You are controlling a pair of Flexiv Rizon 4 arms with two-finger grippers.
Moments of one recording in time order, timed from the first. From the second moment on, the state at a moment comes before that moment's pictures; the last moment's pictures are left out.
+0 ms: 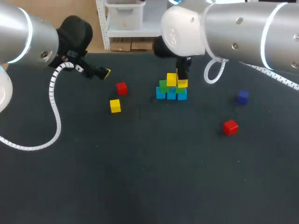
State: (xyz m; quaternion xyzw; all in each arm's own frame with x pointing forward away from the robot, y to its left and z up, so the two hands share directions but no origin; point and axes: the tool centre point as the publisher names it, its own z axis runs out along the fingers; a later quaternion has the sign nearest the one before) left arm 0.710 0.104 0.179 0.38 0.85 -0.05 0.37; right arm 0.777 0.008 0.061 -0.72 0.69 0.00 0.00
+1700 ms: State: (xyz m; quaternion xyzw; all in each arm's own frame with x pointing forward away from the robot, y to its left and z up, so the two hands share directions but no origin) left arm 0.710 0.104 0.179 0.38 0.85 -0.05 0.37; right arm 0.785 0.008 0.056 -0.72 0.69 0.02 0.03
